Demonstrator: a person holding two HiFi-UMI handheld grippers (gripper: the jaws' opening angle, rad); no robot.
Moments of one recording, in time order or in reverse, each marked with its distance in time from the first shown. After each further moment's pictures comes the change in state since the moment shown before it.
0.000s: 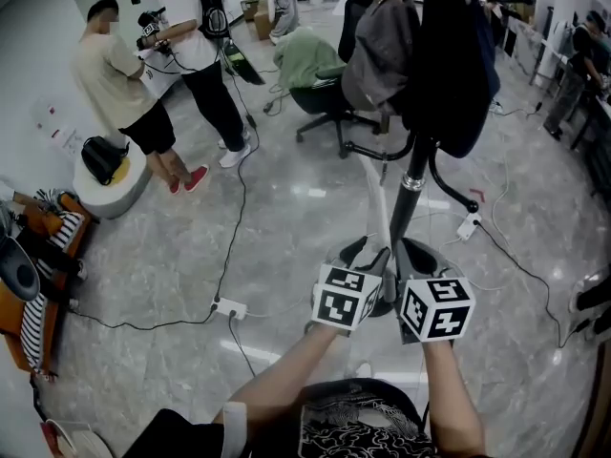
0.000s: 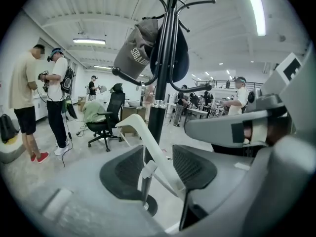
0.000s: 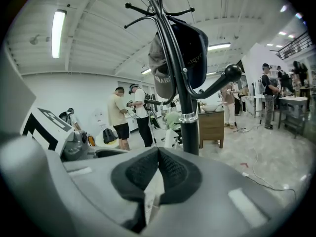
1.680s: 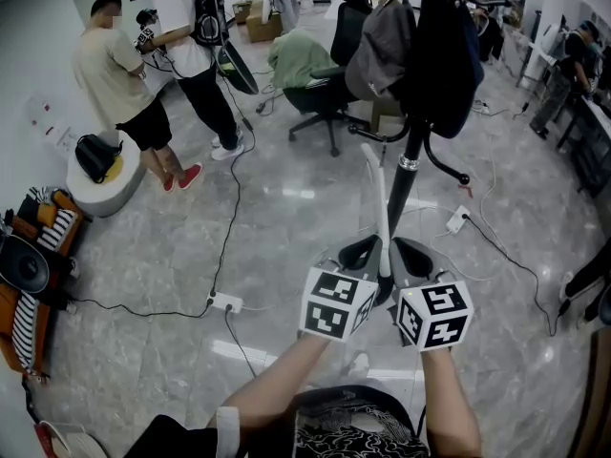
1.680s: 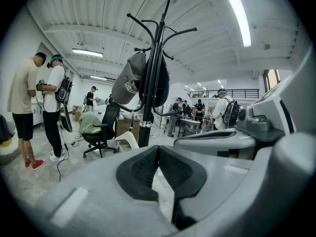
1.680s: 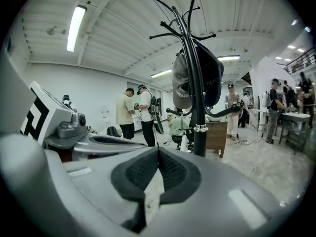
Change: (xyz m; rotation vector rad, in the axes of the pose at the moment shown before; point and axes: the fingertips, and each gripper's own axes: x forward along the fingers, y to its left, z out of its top) left arm -0.101 -0.039 0.024 0.025 -0.142 -0.061; right arm -0.069 0.070 0.003 -0.121 -0.052 0.017
